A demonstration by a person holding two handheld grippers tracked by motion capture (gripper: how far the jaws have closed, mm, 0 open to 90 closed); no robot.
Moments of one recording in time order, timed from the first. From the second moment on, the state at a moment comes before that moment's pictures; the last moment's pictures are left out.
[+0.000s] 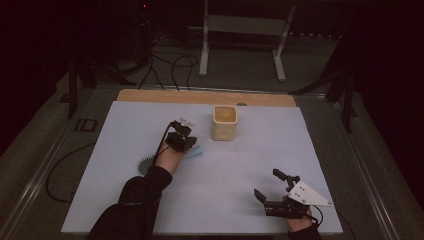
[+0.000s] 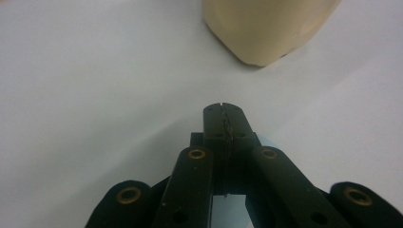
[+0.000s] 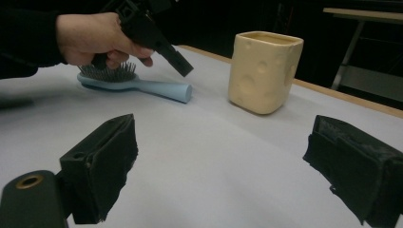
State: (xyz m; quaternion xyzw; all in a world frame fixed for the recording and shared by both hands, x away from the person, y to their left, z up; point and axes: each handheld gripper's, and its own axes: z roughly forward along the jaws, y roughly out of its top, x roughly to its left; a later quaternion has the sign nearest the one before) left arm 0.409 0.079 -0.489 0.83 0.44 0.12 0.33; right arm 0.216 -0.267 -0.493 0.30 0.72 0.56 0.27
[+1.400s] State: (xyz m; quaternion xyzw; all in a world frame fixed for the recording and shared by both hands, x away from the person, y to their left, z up) left arm 0.329 0.071 -0.503 0.89 0.34 0.01 0.29; right arm 0.215 -0.268 -0.492 0.30 0.72 0.56 0.27
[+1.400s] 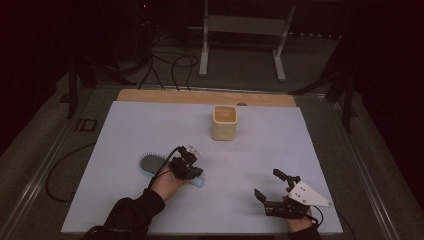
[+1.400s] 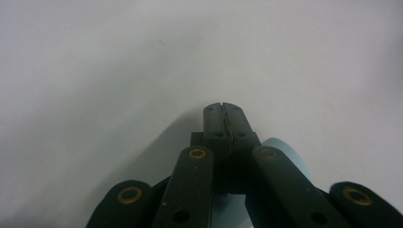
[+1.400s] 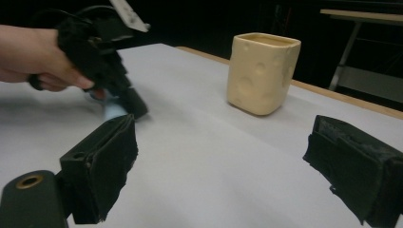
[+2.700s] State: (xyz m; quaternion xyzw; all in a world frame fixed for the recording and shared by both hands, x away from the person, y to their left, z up) left arm 0.267 0.219 -0.495 0.90 0.39 0.06 0.20; right arm 0.215 -0.264 -0.492 0.29 0.73 0.56 0.27
